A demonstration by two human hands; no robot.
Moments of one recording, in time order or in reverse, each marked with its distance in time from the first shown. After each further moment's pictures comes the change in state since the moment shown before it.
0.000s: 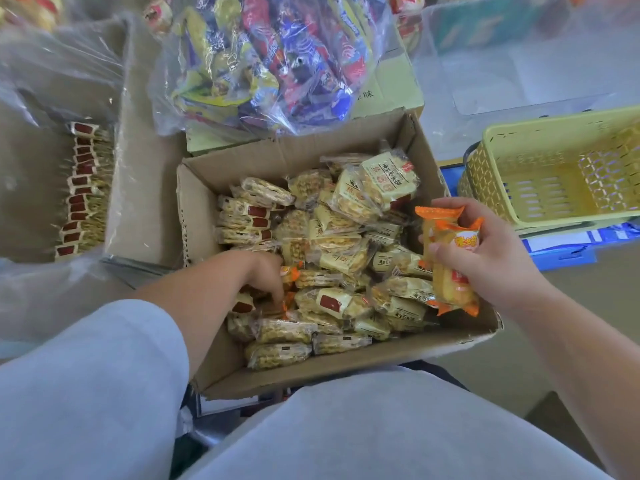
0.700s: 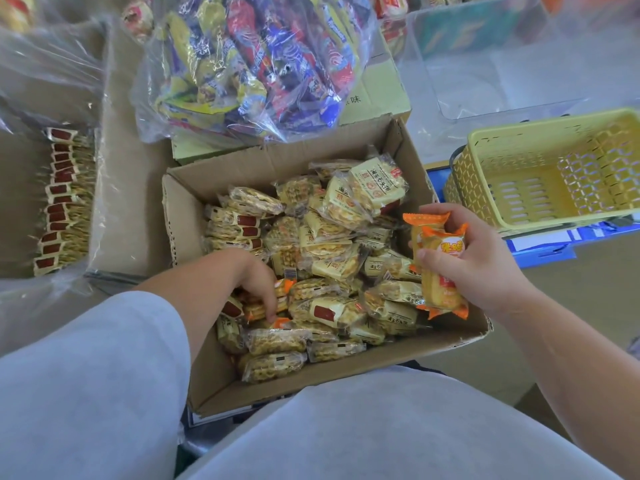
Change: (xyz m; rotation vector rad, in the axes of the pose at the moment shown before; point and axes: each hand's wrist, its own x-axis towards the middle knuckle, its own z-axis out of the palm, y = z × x) left_hand 0.008 0.006 -0.009 0.062 -0.289 -0.041; right_hand -0.001 -0.003 0.002 -0.057 0.007 0.025
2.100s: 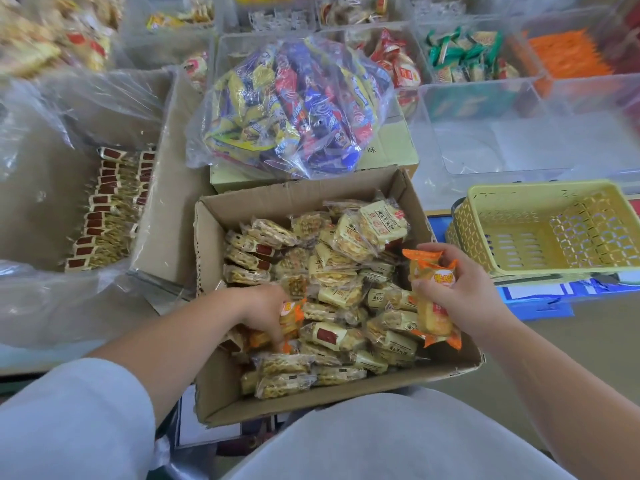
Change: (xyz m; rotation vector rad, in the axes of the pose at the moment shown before) left_hand -0.040 -0.009 0.041 -0.028 0.457 0.281; right_hand -0.001 -0.014 0.005 -0.041 -0.004 0.085
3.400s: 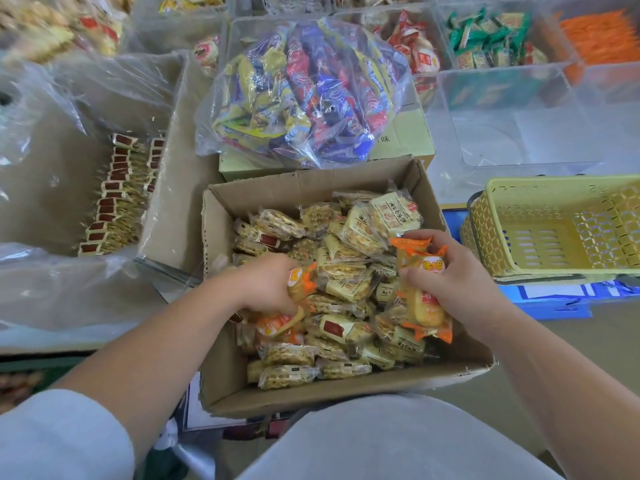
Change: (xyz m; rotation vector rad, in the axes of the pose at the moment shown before) left_hand -0.043 0.020 -0.022 -0.180 0.296 0.049; right_hand 0.013 -0.016 0.018 0.028 -0.112 -0.023
